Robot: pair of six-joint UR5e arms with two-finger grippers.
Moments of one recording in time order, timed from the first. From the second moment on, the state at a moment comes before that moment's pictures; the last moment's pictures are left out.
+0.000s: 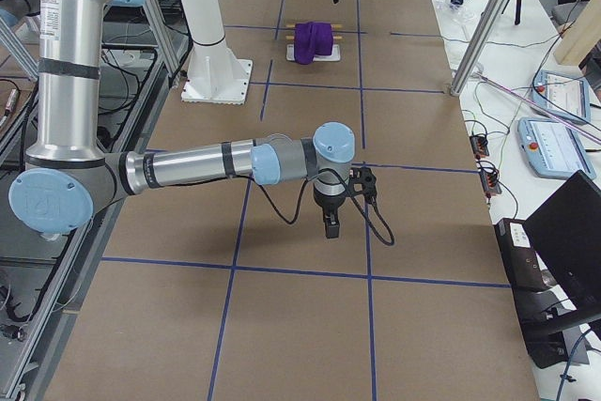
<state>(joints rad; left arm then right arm) -0.69 -1.88 -2.16 -1.31 -1.66 -1.54 1.42 -1.69 1.84 -1.56 2.31 0.08</state>
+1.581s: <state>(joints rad) -1.46 -1.69 -1.74 -1.41 -2.29 0.03 1.59 -1.69 1.75 -1.58 2.42 -0.08</state>
